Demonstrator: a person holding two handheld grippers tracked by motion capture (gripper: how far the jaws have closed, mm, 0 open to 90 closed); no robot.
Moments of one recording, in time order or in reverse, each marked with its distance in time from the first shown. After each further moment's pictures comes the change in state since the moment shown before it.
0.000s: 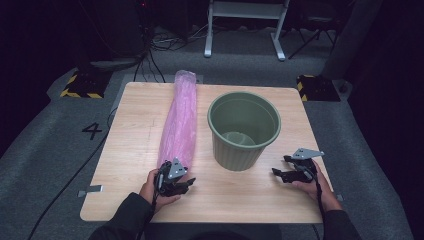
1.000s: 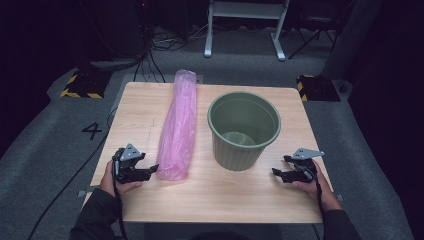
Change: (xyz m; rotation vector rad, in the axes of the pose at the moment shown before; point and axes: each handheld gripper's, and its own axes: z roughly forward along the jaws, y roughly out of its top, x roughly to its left) left arm 0.102 -0.049 -0.054 -0.035 0.078 -0.227; right arm 0.000 0.000 0.000 0.000 0.000 0.000
